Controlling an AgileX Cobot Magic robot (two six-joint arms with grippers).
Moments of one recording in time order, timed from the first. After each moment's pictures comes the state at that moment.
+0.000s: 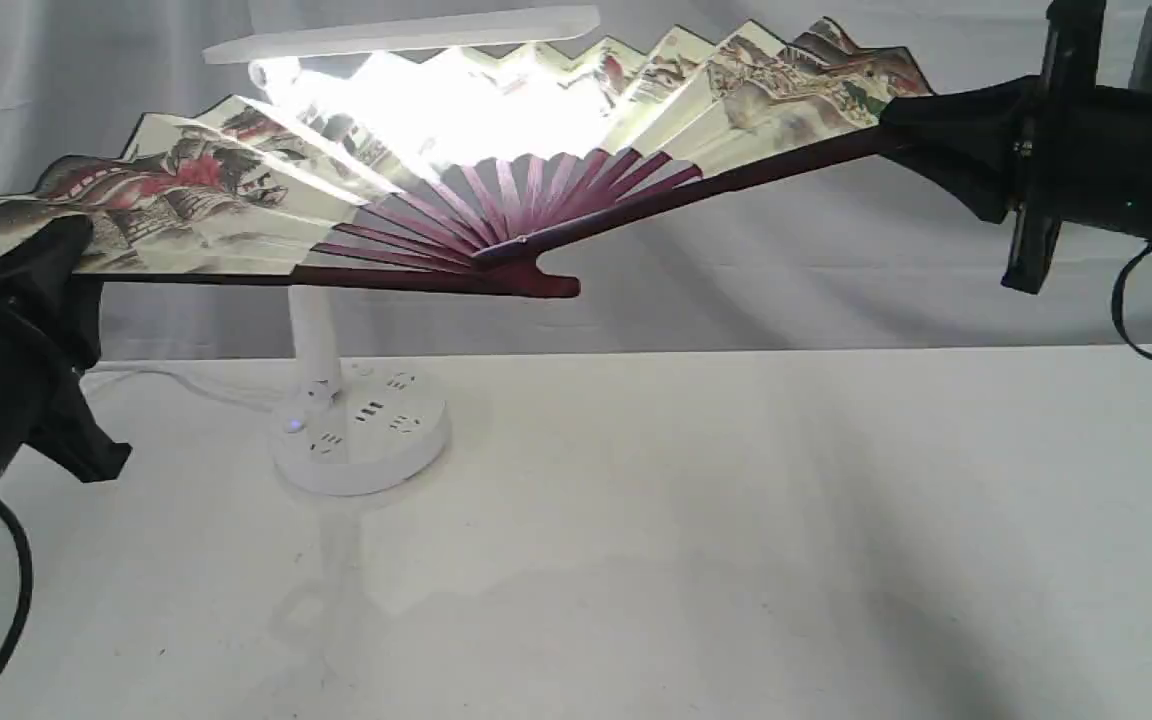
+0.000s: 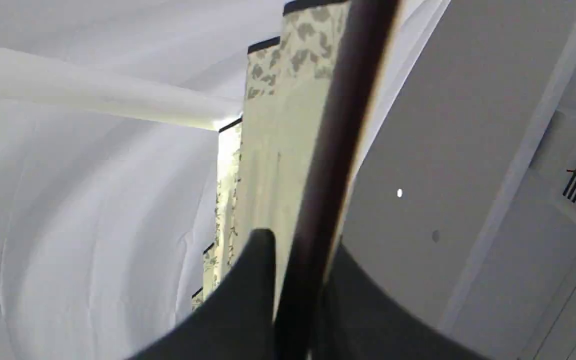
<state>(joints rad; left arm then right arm) -0.22 1.62 -0.58 -0.15 -1.15 -1.74 -0.33 1.91 -1.36 1.77 1.14 -0.79</state>
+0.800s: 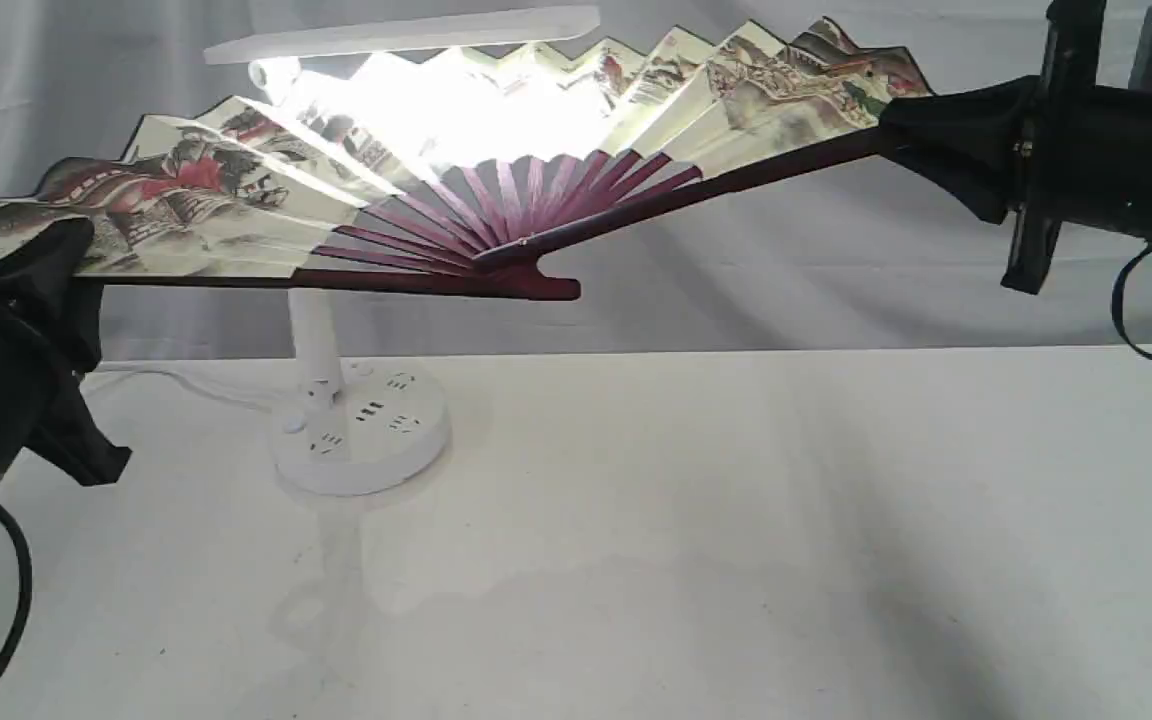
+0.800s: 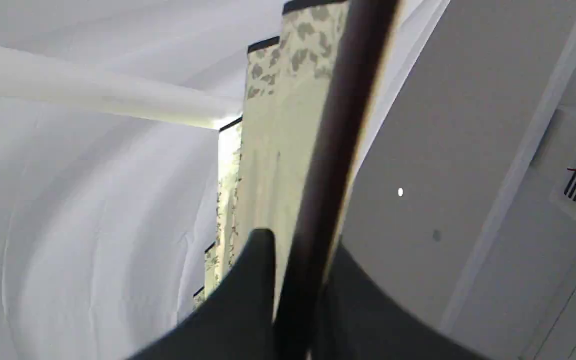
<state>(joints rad) -0.22 1.62 -0.57 -0.15 -1.15 -1.74 -0.33 1.91 -1.36 1.77 1.14 -0.79</state>
